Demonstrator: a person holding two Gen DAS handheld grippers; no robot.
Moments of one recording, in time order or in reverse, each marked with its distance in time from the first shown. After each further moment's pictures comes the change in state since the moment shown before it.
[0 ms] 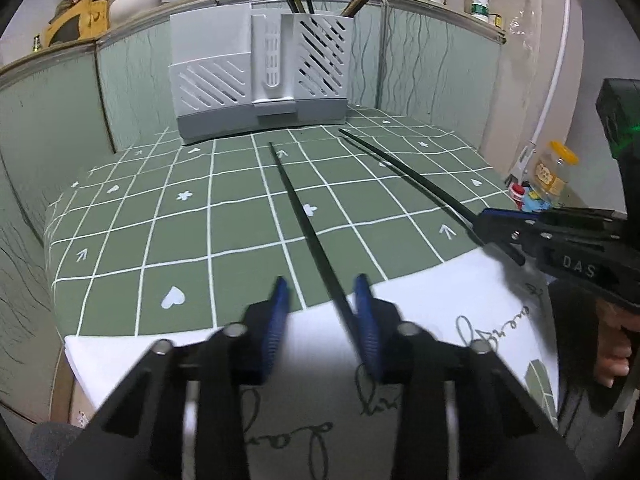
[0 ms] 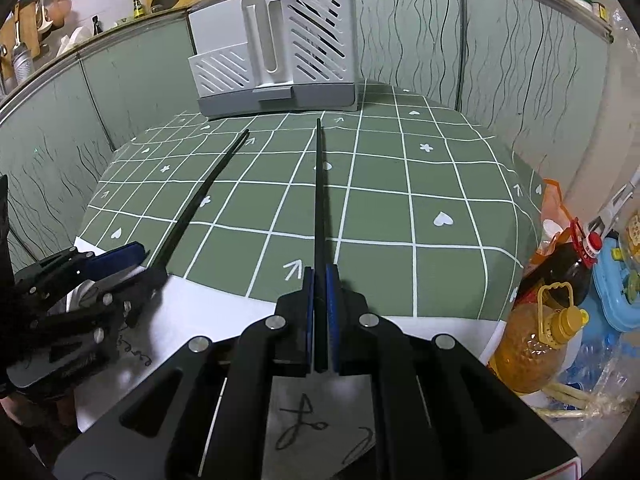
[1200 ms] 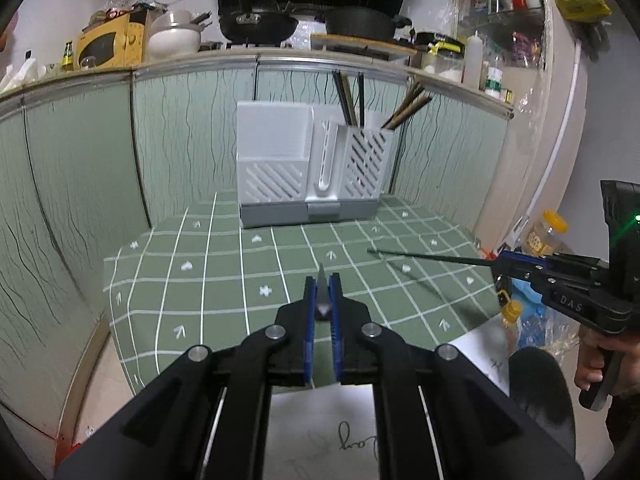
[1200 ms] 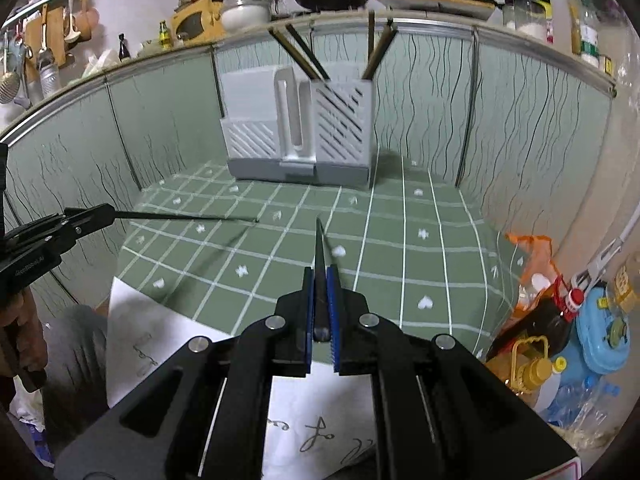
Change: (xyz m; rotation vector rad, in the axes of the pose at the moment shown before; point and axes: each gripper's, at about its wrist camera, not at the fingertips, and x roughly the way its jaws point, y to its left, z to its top) left arm -0.092 0.062 0.063 -0.082 -0.159 -0.027; right arm -0.068 0.016 0.052 -0.069 -0.140 0.025
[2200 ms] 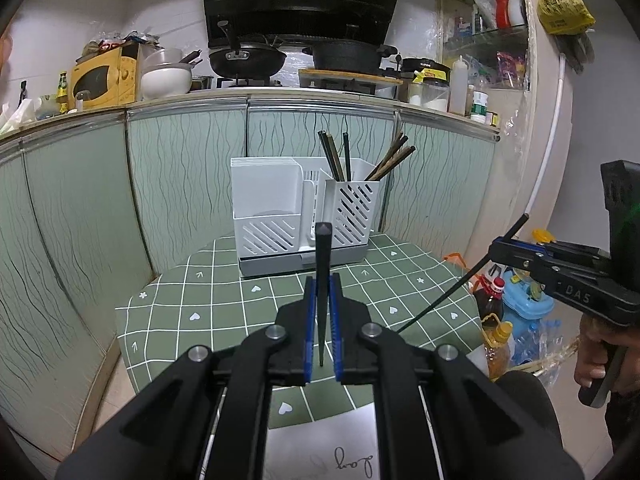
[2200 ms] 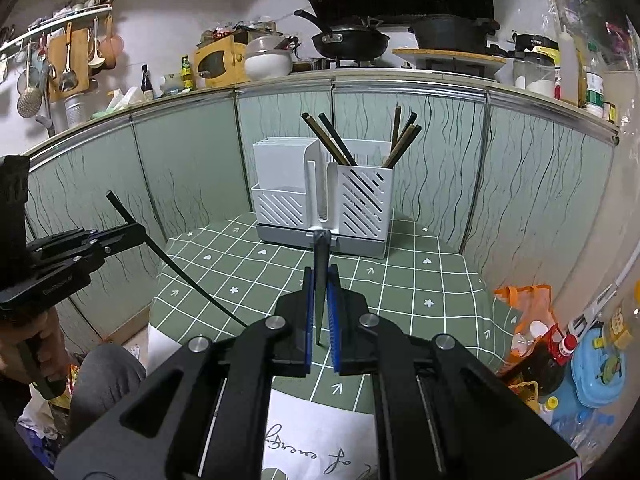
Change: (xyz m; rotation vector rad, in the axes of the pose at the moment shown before) left arm -0.032 -0.004 0.042 0.041 -0.083 -0.016; right arm -0.048 0.021 0.050 -0.030 -0.126 0.041
